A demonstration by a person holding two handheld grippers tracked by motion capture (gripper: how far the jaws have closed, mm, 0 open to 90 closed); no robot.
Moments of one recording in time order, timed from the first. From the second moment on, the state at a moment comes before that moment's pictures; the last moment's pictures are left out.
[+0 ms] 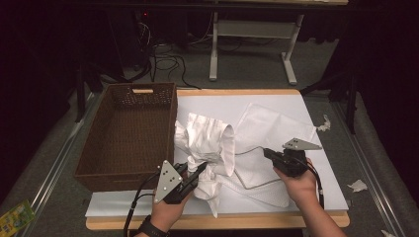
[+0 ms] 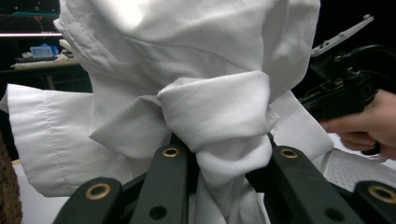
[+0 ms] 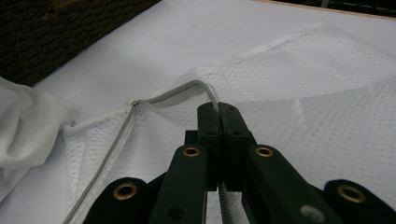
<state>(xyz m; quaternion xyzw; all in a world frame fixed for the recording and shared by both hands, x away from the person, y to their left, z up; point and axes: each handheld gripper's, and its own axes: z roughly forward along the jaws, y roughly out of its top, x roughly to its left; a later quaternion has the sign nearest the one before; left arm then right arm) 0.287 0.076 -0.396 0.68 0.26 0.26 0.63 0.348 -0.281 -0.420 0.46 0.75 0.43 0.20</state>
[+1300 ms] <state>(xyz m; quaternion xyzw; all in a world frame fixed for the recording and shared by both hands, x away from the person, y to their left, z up) 0.327 0.003 -0.441 0.79 0.25 0.20 0.52 0.327 -0.284 -0.394 0.44 0.71 0.51 0.21</state>
